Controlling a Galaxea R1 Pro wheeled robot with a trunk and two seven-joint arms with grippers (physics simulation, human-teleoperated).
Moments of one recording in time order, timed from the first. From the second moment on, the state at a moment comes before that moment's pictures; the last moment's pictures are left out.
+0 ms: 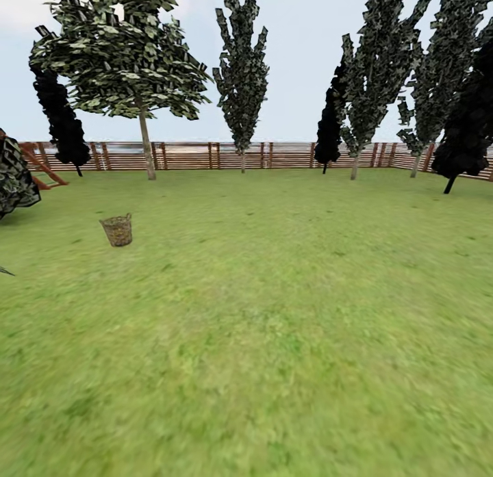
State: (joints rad) left arm 0.02 -0.12 -0.02 -0.55 0.12 -0.07 -0.01; right arm -0.05 -0.23 0.05 -0.32 0.08 -0.06 0.27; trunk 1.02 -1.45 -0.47
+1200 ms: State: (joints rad) left arm 0.02 -0.12 -0.02 -0.55 0.12 -0.07 -0.01; right arm -0.05 -0.23 0.05 -0.32 0.08 -0.06 0.27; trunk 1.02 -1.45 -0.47
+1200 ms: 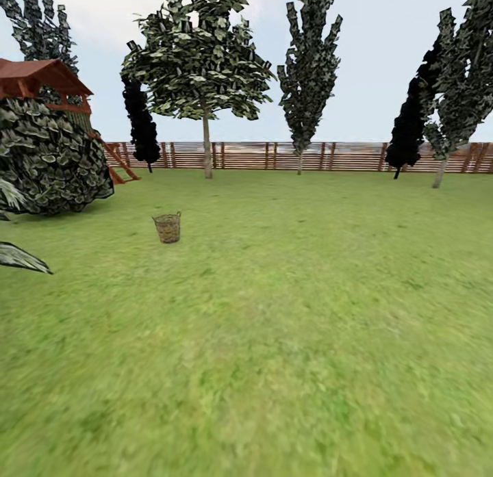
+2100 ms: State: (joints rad) left arm 0.02 -0.12 -0.02 -0.55 0.12 -0.07 -0.01; right arm -0.05 -0.23 0.05 -0.32 0.08 -0.06 0.27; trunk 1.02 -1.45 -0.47
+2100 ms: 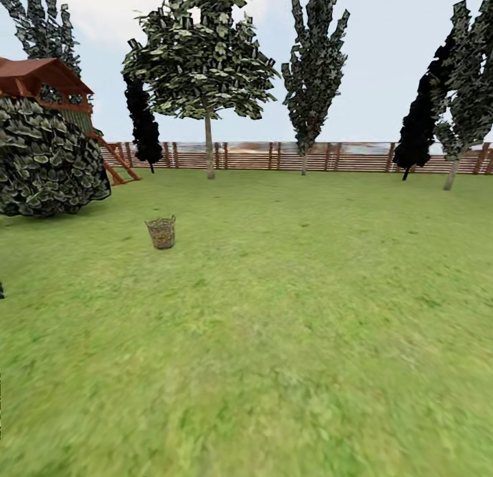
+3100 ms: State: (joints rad) left arm 0.02 -0.12 -0.02 -0.54 0.12 -0.07 -0.01; right arm -0.06 -0.23 0.06 -0.78 0.08 0.37 0.27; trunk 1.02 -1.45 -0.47
